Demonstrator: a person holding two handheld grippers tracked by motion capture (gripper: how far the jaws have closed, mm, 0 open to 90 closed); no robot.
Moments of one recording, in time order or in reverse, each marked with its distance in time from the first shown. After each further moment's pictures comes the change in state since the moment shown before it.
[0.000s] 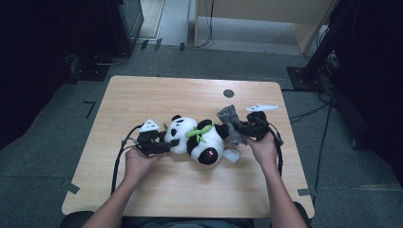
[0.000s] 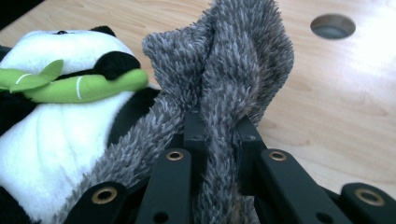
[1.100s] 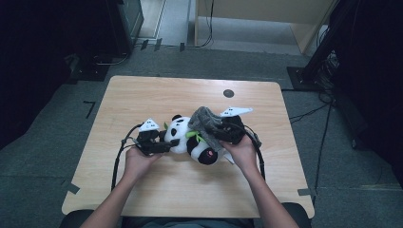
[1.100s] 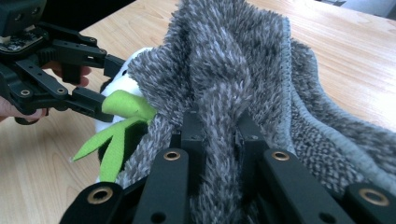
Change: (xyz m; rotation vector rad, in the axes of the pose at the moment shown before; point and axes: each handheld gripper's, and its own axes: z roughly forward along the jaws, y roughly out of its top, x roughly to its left) left arm 0.002 0.001 0.001 -0.006 -0.022 0.017; right arm 0.073 0.013 0.025 -0.039 0.154 -0.152
